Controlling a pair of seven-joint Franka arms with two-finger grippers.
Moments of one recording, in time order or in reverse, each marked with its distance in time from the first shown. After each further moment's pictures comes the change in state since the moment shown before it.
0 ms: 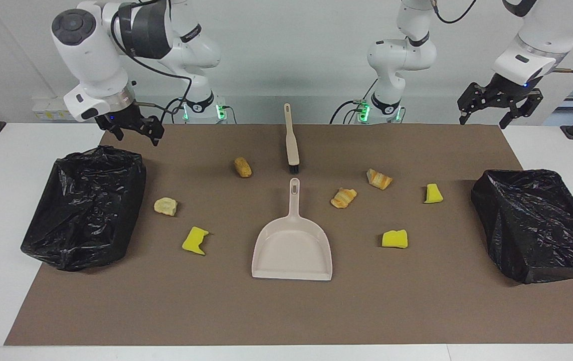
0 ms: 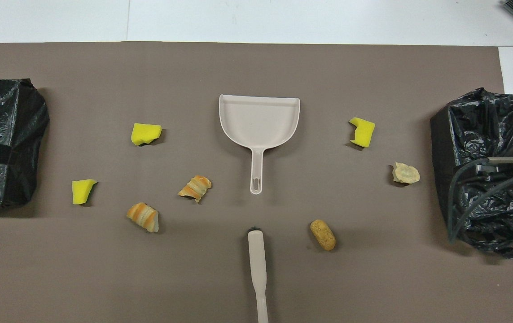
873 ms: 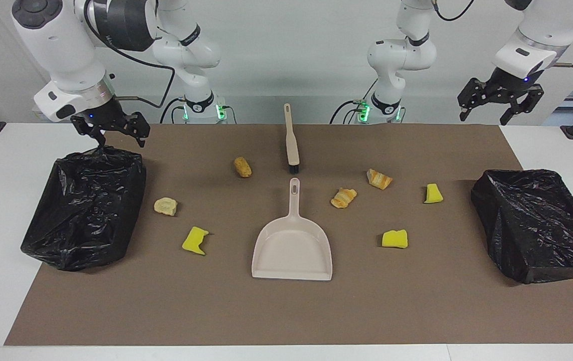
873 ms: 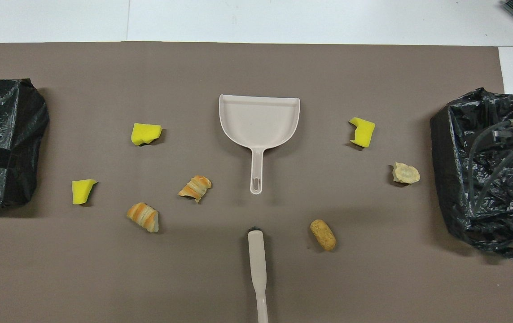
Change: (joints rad) left arm -0.006 -0.027 -0.010 -0.015 -0.001 -0.001 0.000; right arm -0.008 0.184 -0.007 0.271 0.006 -0.088 -0.074
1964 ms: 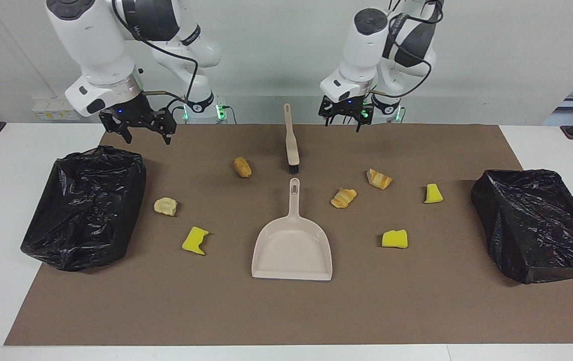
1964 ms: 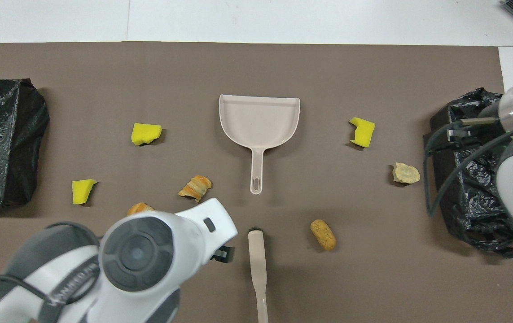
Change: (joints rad) left arm -0.669 -0.154 -0.028 -0.643 -0.062 0.445 -0.624; right arm 0.084 -0.011 0.076 -0.013 0.053 0.037 0.168
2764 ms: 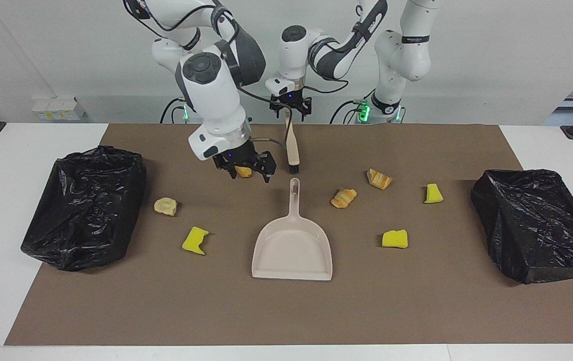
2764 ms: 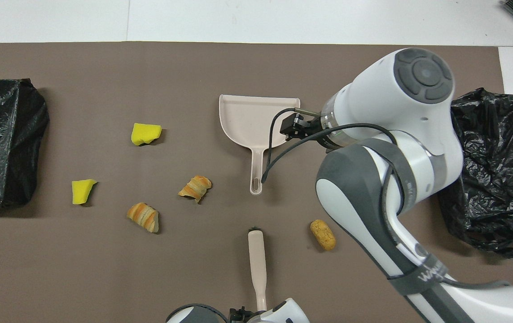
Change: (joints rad) left arm -0.422 0.081 0.001 -0.259 -0.001 0.380 -0.458; right arm 0.045 0.239 0.268 -0.061 0.070 0.420 0.546
